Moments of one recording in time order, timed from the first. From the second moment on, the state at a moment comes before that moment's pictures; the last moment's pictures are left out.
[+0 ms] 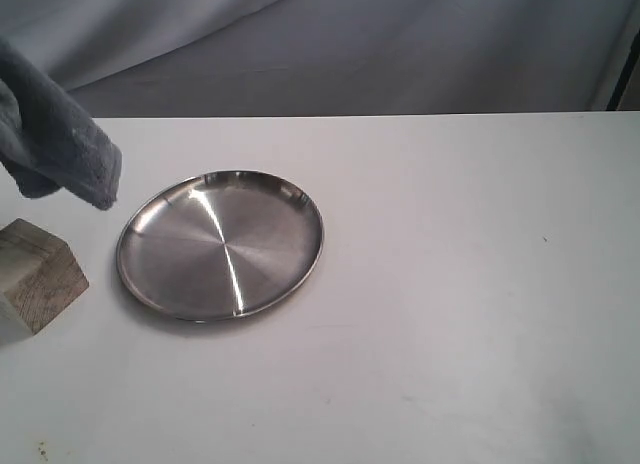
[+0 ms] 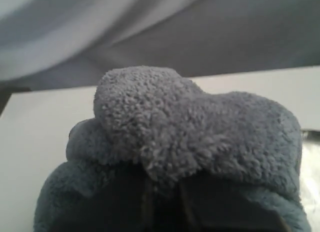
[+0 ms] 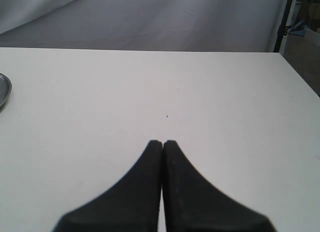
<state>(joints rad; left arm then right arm) 0.01 1.14 -1.07 0.12 0.54 0.02 0.01 0.01 0.00 0.01 0.35 -0.02</state>
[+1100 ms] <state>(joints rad) 0.01 1.00 -1.07 0.12 0.29 0.02 0.01 0.01 0.00 0.01 0.35 -0.02</state>
